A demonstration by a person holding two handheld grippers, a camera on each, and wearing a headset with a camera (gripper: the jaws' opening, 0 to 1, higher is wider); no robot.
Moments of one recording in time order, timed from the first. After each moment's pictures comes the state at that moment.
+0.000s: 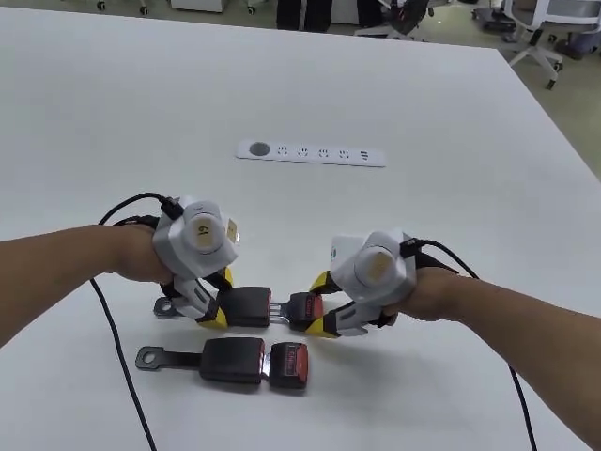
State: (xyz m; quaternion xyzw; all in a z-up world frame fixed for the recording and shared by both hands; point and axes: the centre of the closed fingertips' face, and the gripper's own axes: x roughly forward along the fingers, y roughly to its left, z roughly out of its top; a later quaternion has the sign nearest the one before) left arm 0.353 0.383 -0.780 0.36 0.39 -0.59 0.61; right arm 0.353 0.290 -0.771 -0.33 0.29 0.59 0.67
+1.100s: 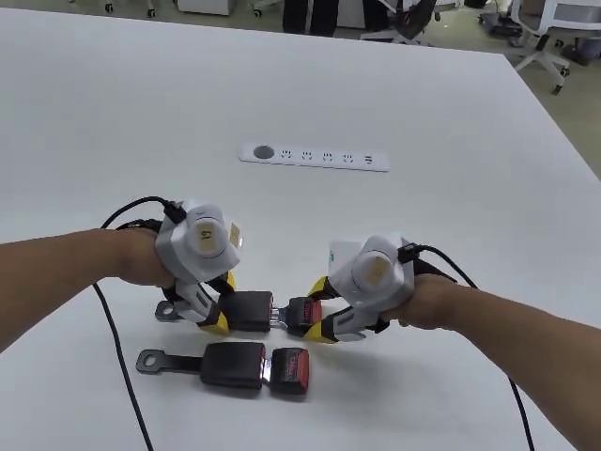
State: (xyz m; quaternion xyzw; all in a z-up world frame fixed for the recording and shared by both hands) left arm 0.354 0.383 -0.782 0.37 0.40 -0.59 0.60; right arm 0.351 0.293 -0.770 -0.33 0.30 0.59 0.67
